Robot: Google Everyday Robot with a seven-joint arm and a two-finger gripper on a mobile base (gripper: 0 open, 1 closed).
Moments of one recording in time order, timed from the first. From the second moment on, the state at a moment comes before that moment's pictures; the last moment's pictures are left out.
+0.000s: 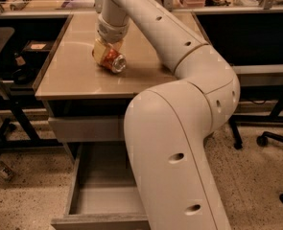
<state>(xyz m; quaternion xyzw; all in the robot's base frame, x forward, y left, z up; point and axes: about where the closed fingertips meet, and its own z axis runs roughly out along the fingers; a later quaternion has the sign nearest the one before) 0.768 0.102 0.837 -0.42 0.89 0.10 0.16</state>
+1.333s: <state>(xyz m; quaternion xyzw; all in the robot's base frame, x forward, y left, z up) 0.752 0.090 0.841 -0.41 0.89 0.11 0.17</state>
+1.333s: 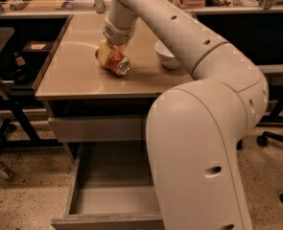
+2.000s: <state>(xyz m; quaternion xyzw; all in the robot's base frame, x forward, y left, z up) 0.716 0.068 0.839 -0.40 0.89 0.12 0.18</state>
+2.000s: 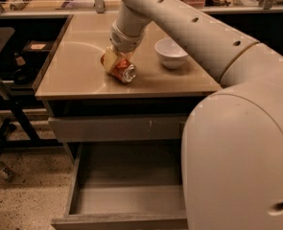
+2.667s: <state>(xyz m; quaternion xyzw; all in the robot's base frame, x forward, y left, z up) 0.680 0.048 0.841 -0.37 0.90 0.13 0.19</state>
